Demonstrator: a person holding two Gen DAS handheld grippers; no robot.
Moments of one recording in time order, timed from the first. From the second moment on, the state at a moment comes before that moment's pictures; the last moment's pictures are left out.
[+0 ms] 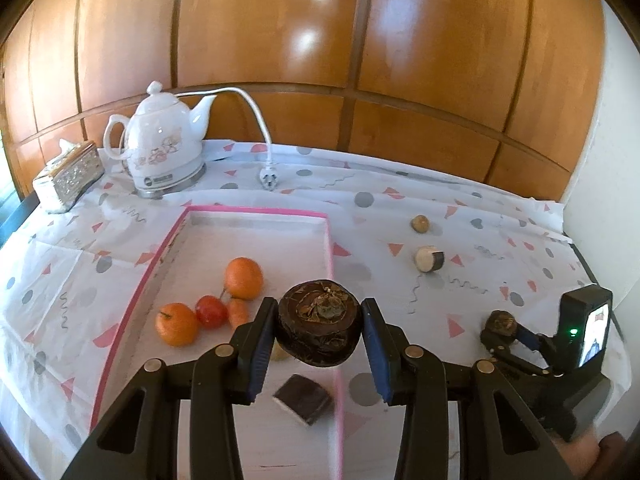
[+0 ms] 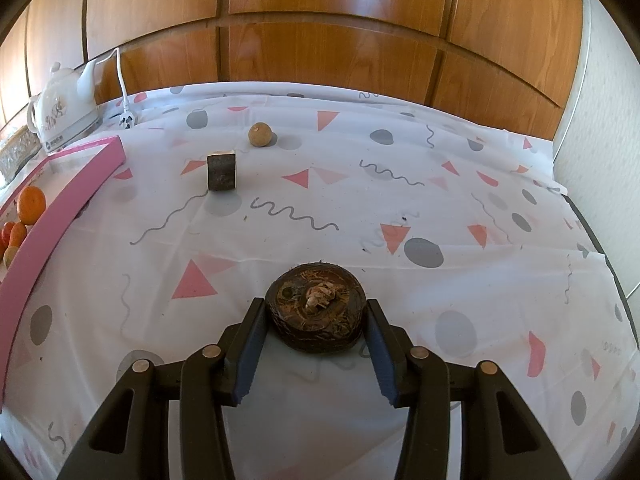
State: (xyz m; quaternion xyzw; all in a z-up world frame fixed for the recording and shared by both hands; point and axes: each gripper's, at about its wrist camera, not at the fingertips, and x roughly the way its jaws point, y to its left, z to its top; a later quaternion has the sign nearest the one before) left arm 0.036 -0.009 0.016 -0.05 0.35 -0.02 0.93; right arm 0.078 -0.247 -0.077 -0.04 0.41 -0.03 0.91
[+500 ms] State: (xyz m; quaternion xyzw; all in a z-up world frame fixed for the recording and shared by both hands) left arm 0.025 0.101 -0.030 -0.11 0.41 0.10 0.90; right arm 0.078 -0.247 -0.077 -0.04 0.41 -0.03 0.91
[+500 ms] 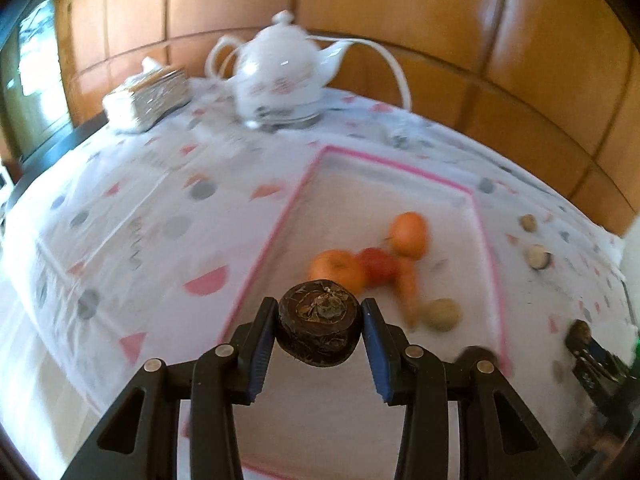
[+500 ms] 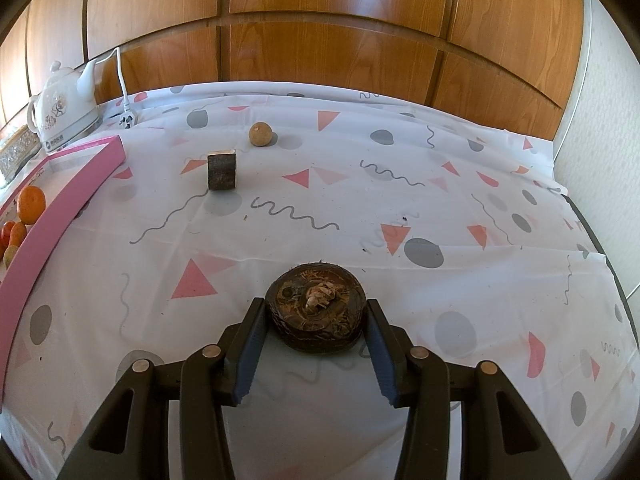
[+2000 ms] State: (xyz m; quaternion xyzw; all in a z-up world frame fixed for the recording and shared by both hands) left arm 0.021 0.078 -0.026 -0.10 0.40 0.07 0.91; right arm 0.084 -0.213 -0.060 -0.03 0.43 0.03 0.90
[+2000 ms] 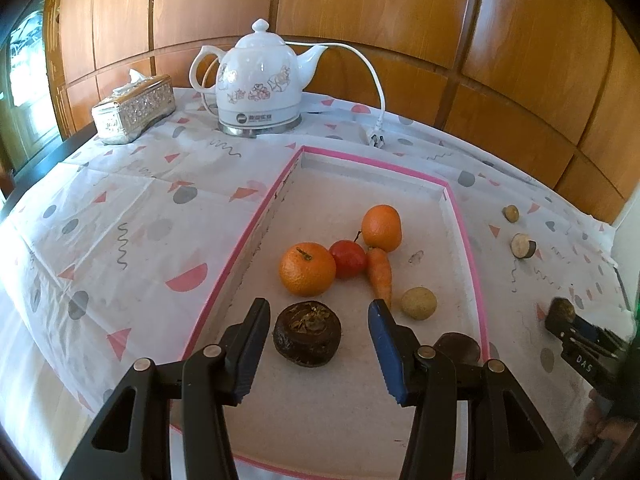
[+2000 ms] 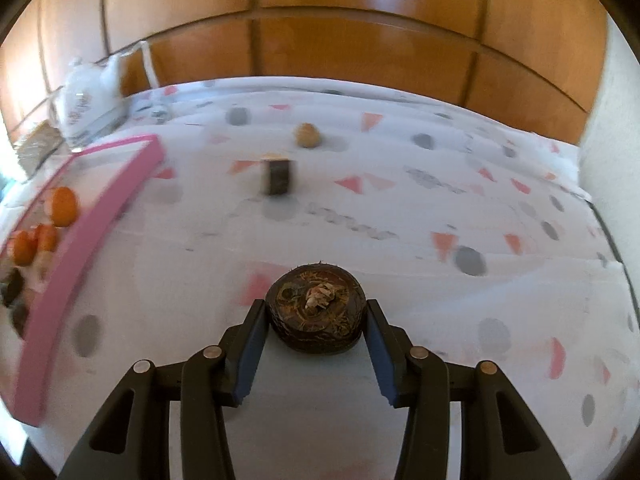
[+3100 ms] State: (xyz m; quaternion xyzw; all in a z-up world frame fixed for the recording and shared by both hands) left arm 0.013 0.101 -0.030 -0.13 0.40 0.09 0.91; right arm 0.115 -0.027 -0.024 -0.10 0.41 0.25 0.87
